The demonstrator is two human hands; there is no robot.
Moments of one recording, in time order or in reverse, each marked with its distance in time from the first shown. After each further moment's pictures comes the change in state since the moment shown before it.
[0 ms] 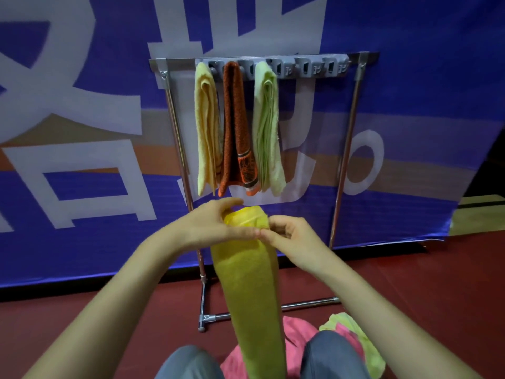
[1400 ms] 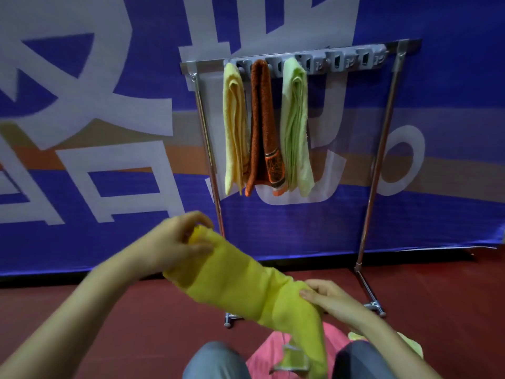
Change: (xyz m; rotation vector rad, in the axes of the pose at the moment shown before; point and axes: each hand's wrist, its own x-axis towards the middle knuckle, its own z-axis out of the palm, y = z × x) left_hand -0.043 -0.061 -0.042 0.207 0.124 -0.031; right_hand -0.039 0.106 0.005 0.173 -0.159 0.424
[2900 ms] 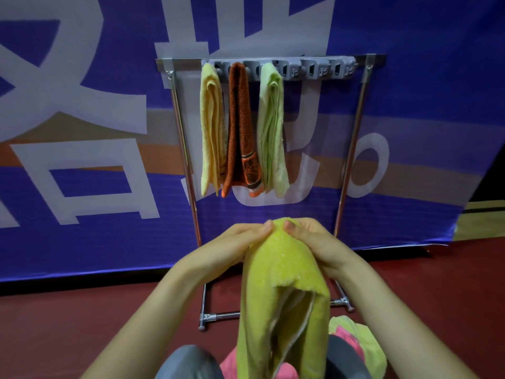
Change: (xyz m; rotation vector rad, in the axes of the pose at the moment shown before) left_hand 0.032 0.071 0.075 -0.859 -0.338 0.132; right_hand -0.014 -0.118 -0.006 0.245 -0.093 -0.202
